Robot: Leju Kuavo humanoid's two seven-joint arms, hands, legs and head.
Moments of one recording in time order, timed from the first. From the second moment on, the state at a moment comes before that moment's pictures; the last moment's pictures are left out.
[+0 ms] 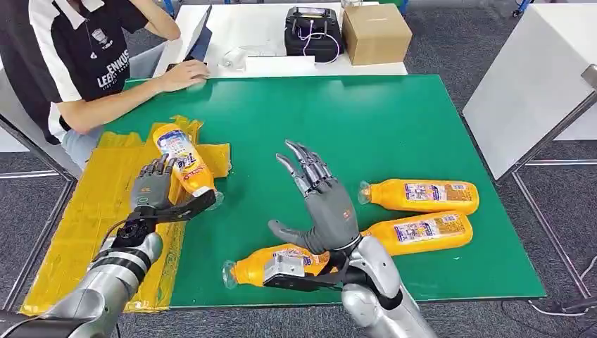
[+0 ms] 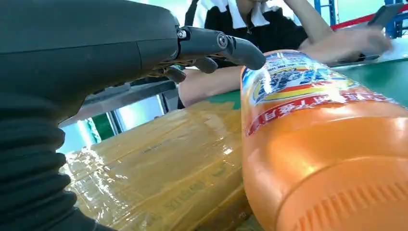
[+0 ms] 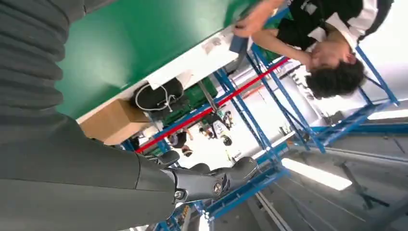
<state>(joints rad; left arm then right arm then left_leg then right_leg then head) -0.60 0.05 -0.04 -0.55 -1.45 0.43 0.10 -0.22 0.06 0.62 -1.57 0.83 -0.24 -0.22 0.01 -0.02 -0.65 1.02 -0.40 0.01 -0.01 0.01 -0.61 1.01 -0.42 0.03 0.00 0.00</state>
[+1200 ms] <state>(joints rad) -0.38 -0.11 0.17 -1.24 -0.43 0.36 -0.49 -0.33 -0.19 0.85 -1.31 0.98 -0.10 -0.22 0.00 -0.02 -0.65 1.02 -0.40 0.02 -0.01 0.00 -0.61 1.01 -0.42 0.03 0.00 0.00</state>
